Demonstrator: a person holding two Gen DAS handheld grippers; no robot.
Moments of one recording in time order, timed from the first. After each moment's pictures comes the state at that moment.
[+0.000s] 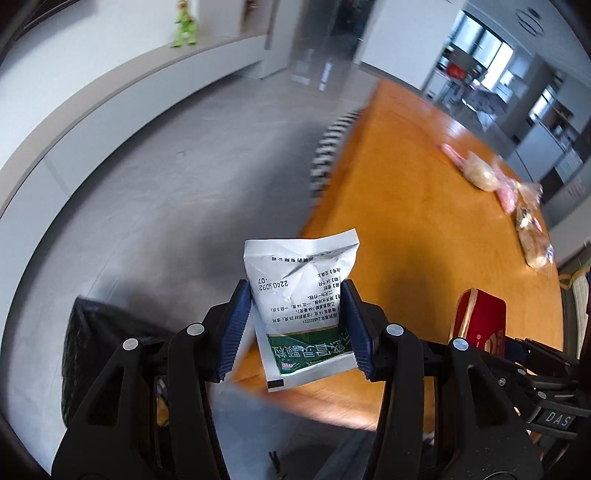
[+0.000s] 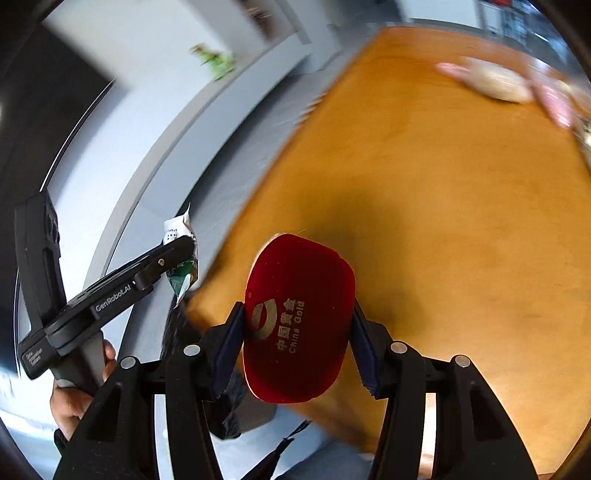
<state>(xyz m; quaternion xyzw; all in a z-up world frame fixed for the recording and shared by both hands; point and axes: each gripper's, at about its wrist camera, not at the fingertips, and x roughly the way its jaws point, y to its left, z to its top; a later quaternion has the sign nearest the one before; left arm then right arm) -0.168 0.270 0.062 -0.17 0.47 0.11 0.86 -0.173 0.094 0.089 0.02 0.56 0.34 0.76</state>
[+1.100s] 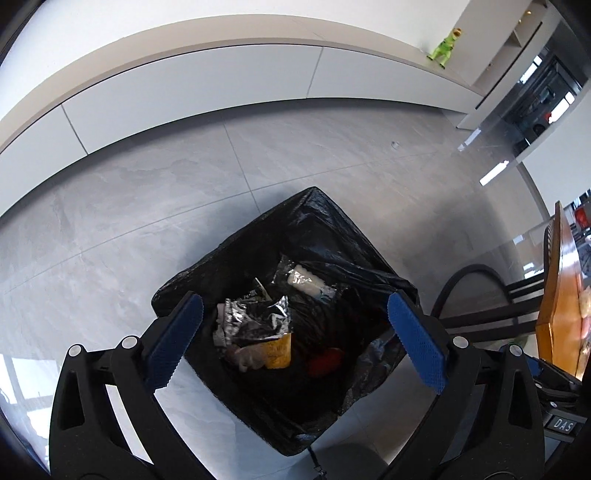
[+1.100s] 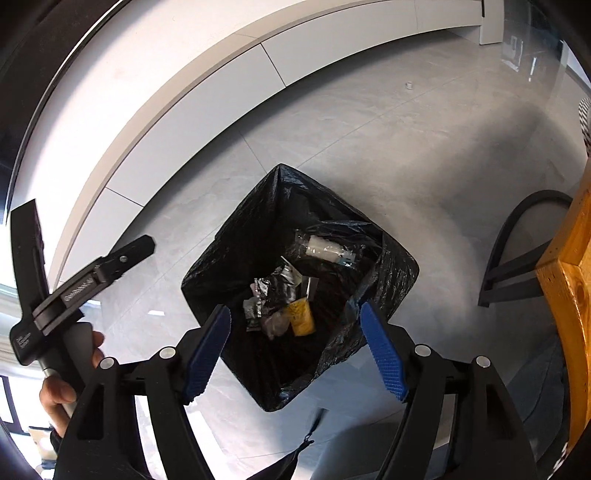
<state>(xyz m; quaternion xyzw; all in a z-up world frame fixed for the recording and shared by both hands) -0.446 0.460 -0.011 -0.35 0.42 0.37 0.75 -0.315 0.322 0.018 -0.15 0.58 0.47 0.64</state>
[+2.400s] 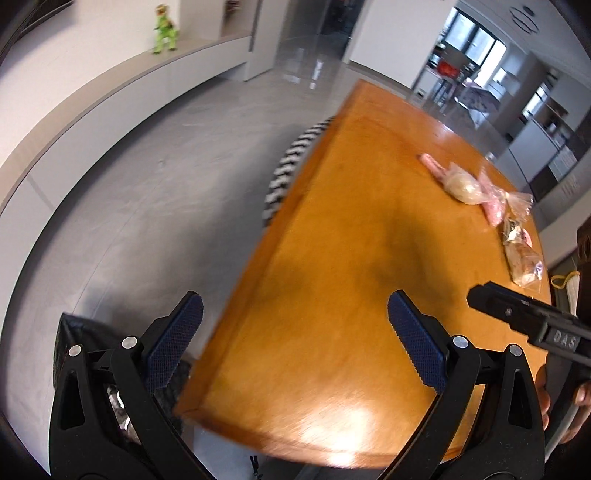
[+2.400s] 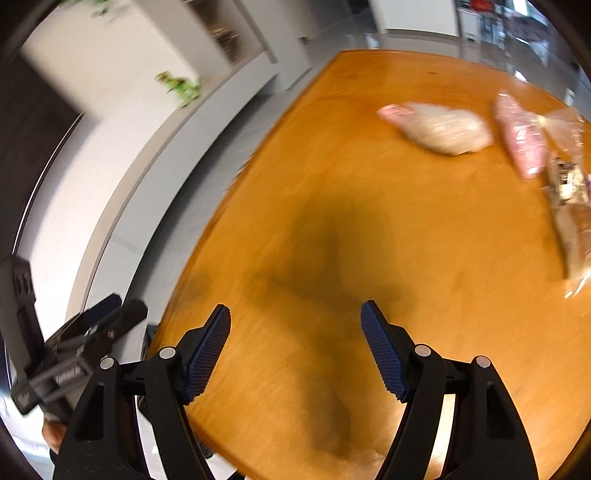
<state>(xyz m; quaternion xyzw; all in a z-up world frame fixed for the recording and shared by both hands) -0.080 0.217 0.078 -0.16 0.48 0.08 0.86 -0.035 0.005 0.095 0.06 0.55 0.26 0.79</state>
